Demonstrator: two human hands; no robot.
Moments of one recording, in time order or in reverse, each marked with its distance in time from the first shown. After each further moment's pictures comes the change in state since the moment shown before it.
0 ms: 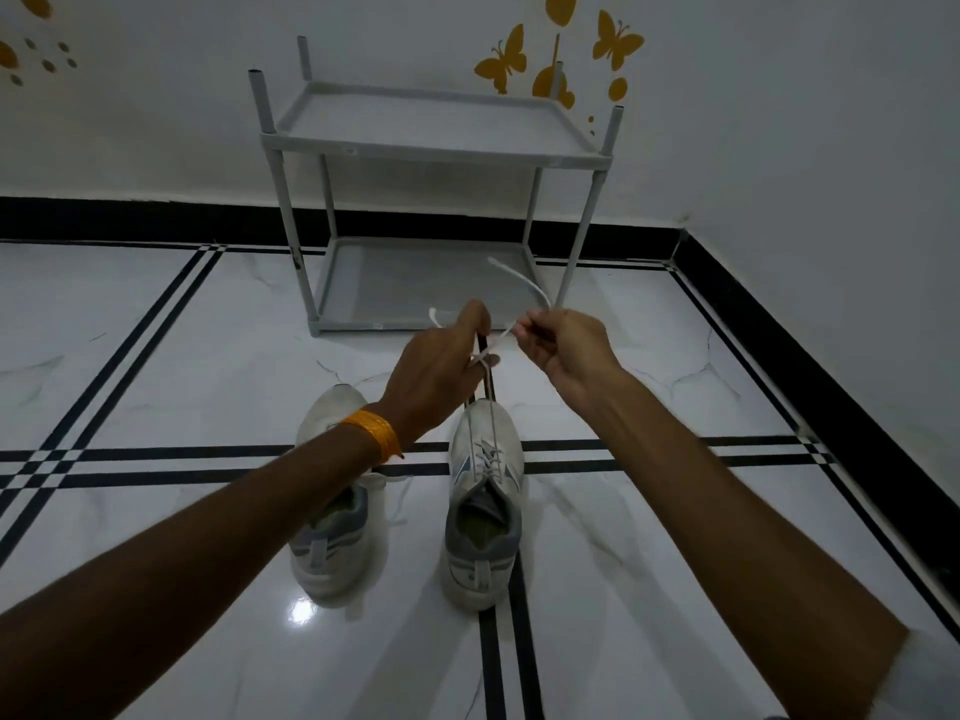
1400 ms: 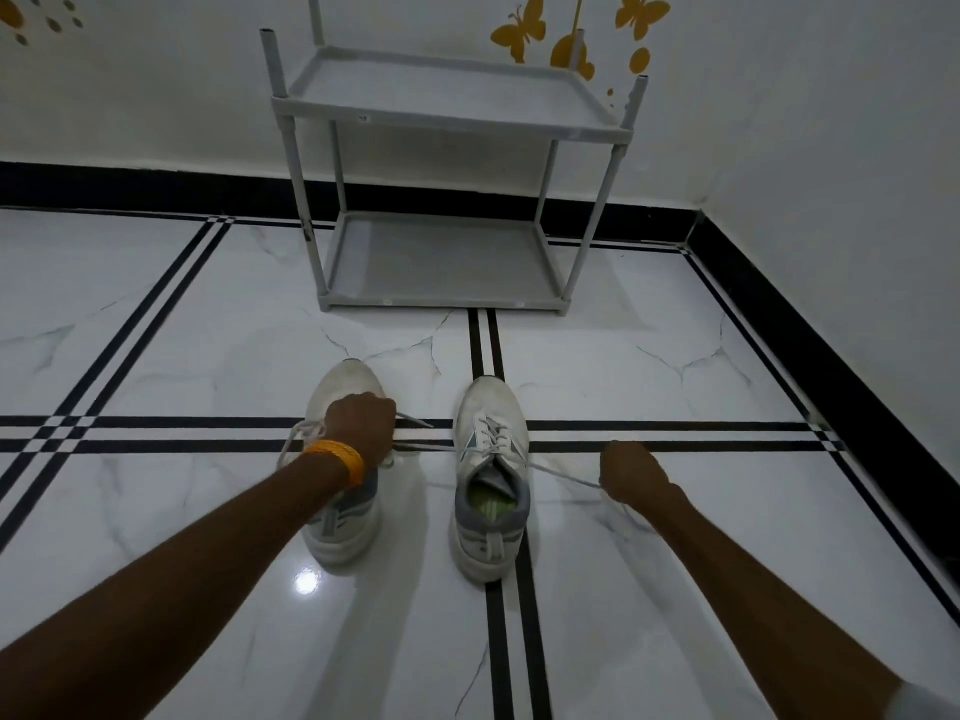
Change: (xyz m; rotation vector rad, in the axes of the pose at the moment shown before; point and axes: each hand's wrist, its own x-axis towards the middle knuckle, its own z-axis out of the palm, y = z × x) left_hand -0.089 -0.077 0.012 0.571 -0.813 -0.506; right_hand 0.002 0.103 -0.162 -1.964 -0.060 0.081
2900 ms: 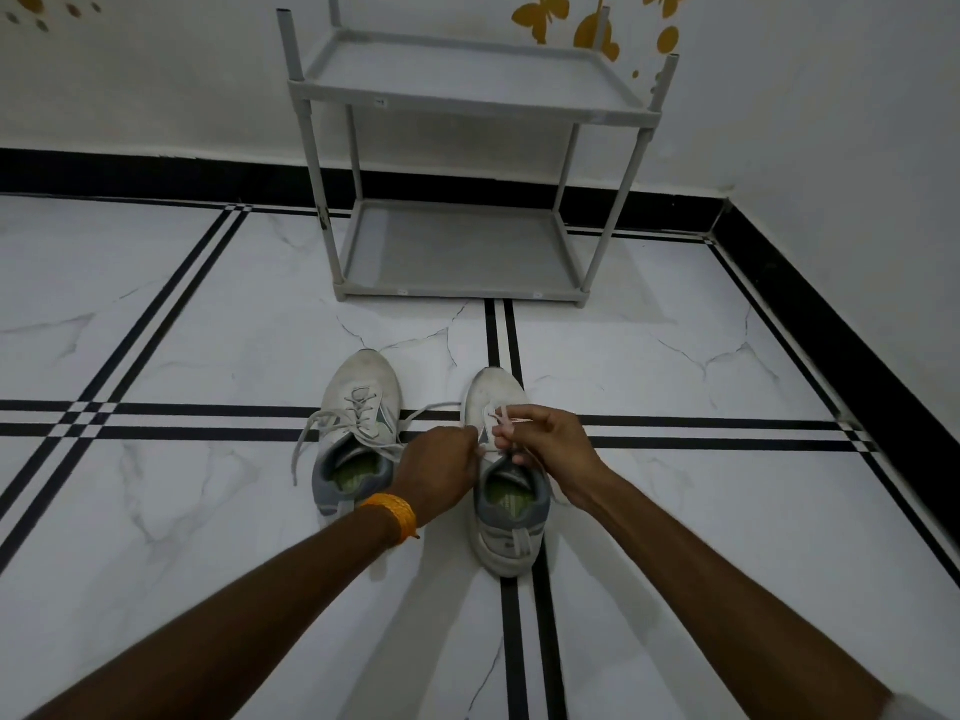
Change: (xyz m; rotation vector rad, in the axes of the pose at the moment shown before) left_hand -0.019 0.063 0.045 -0.487 0.320 0.250; right_hand -0.014 -0.106 -0.008 1.522 -0.177 -0.116
